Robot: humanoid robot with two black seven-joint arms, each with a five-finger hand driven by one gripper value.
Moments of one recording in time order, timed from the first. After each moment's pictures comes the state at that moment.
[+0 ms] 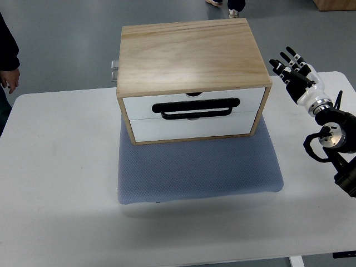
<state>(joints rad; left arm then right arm) -0.01 0.00 0.14 -0.12 0.10 -0.07 -0.05 0.59 -0.24 1.14 0.77 -0.40 0.12 0.21</state>
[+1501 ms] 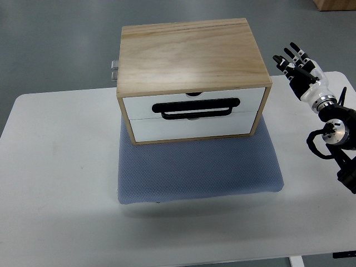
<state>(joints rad) -0.01 0.00 0.14 -0.12 0.10 -0.07 -0.05 0.60 -0.26 1.15 0.77 -0.40 0.12 0.21</state>
